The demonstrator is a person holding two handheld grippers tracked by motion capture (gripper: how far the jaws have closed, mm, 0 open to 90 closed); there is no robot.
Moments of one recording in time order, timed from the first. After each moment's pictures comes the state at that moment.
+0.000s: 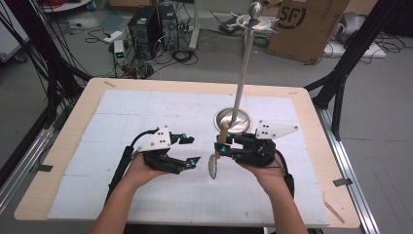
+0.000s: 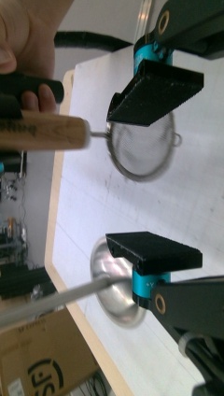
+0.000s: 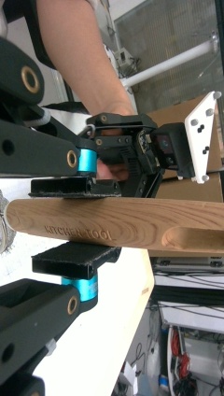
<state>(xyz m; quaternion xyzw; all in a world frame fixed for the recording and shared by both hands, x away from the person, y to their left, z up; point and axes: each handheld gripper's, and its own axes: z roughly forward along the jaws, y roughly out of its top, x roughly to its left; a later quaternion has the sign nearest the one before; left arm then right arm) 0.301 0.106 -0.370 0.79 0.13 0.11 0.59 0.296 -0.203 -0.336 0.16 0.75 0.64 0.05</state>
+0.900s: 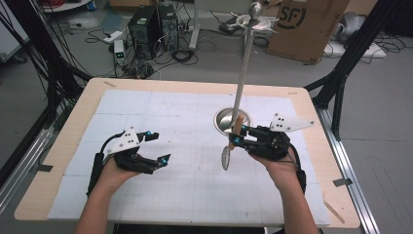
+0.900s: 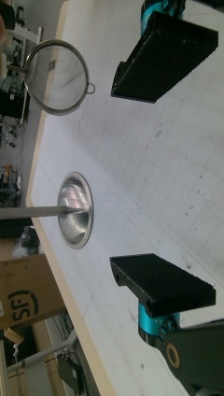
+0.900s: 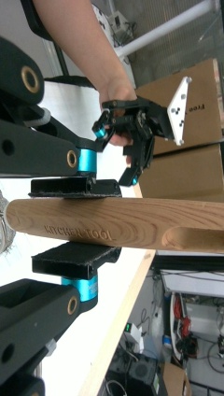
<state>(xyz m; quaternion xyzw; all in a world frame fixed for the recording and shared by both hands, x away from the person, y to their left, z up) 0.301 0.175 -0.392 0.77 0.22 0.17 0.58 0.304 -0.233 -0.323 0.20 0.74 0.63 0.09</state>
